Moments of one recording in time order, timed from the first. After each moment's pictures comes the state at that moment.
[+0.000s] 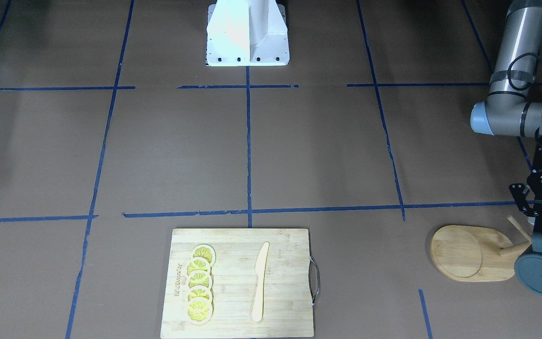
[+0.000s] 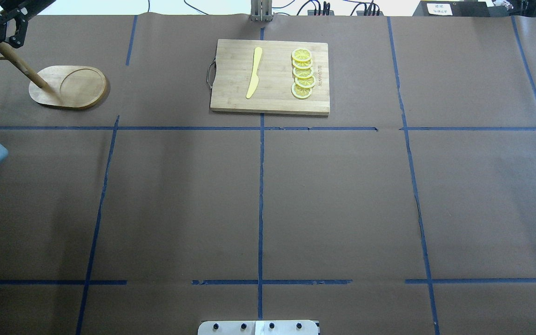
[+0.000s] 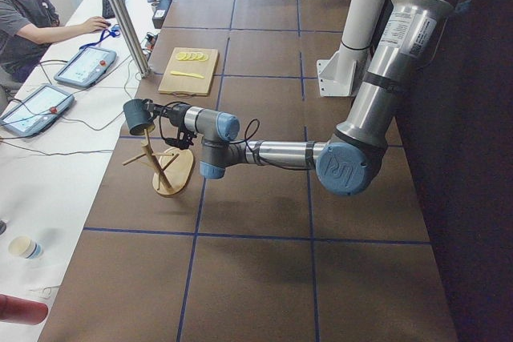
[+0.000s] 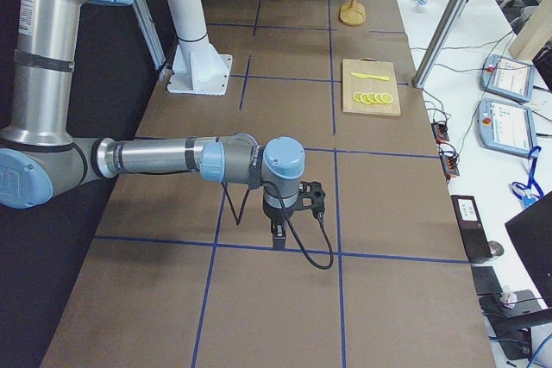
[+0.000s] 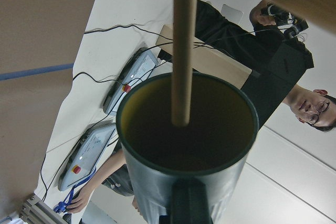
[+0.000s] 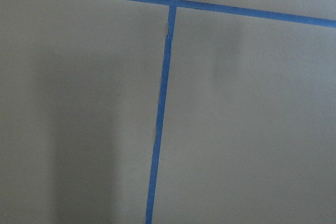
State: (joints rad) left arm -1.07 -1.89 -1.15 -3.38 -1.49 -2.86; right arm 1.57 -1.77 1.87 -1.71 2.28 -0.13
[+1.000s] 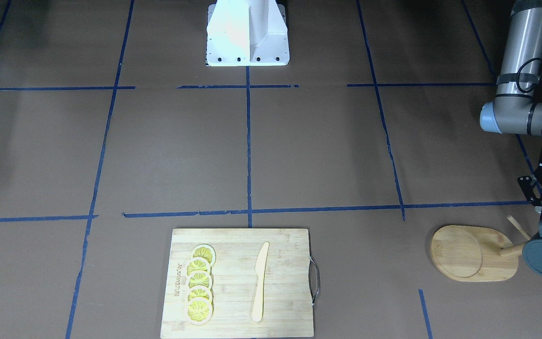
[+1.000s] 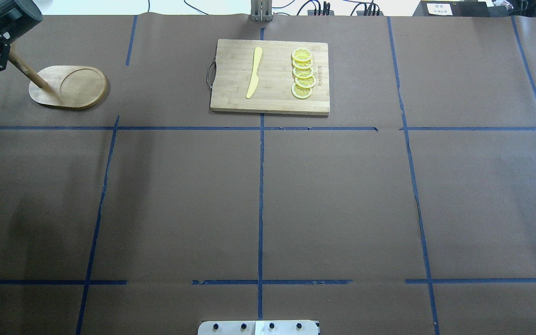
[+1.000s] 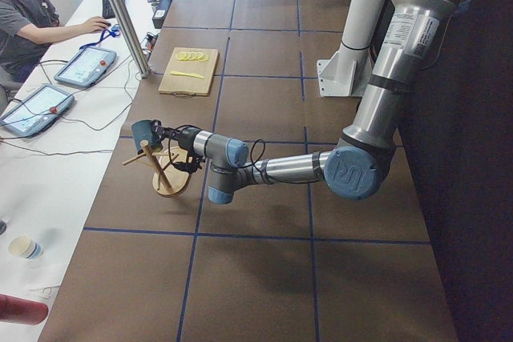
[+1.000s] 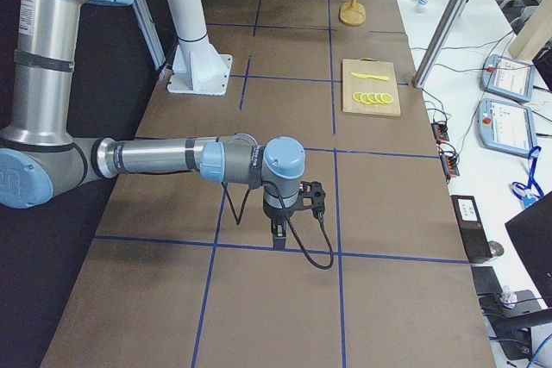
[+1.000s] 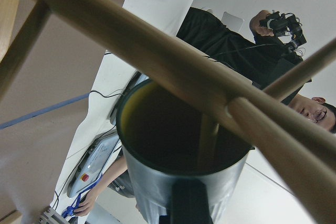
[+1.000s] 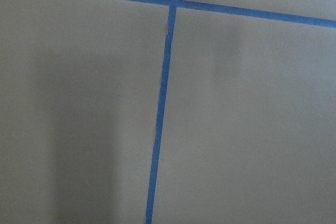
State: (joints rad) left arm -1.07 -1.86 -1.04 -3.55 -1.49 -2.85; right arm 1.57 -1.77 1.86 -1.71 2.28 -0.13
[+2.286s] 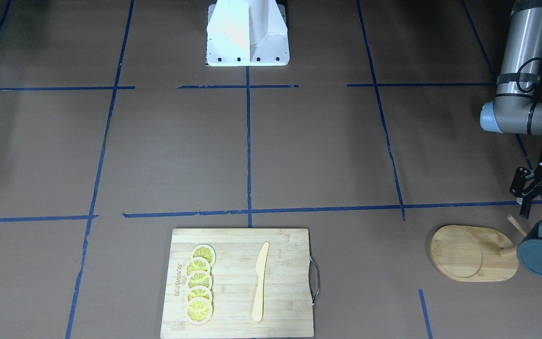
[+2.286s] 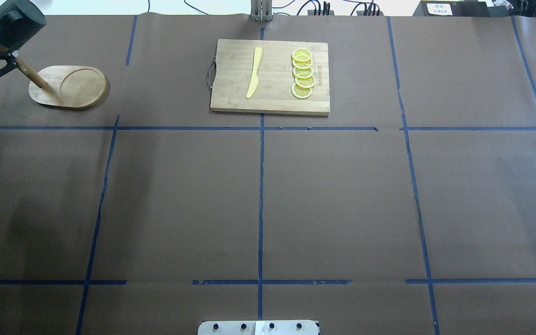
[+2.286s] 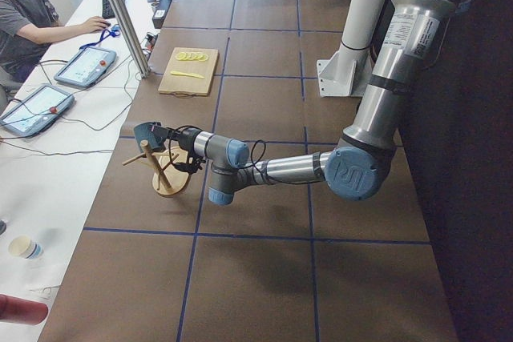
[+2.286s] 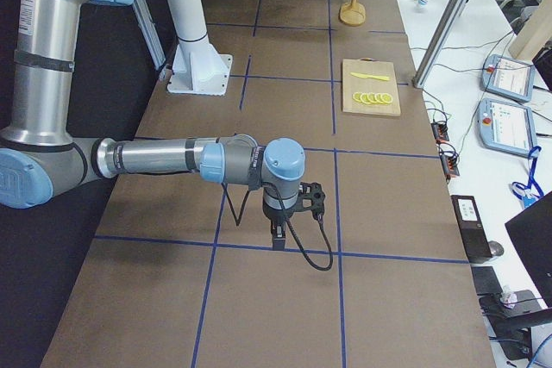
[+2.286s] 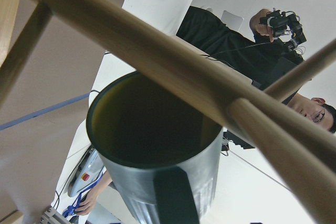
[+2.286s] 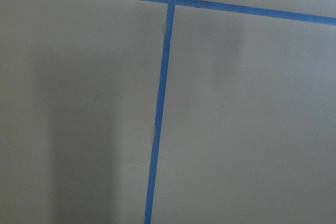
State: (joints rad) left arm -1.07 -1.85 -1.05 -3.56 -1.49 -2.85; right arm 1.57 -1.77 1.86 -1.71 2.28 -0.13
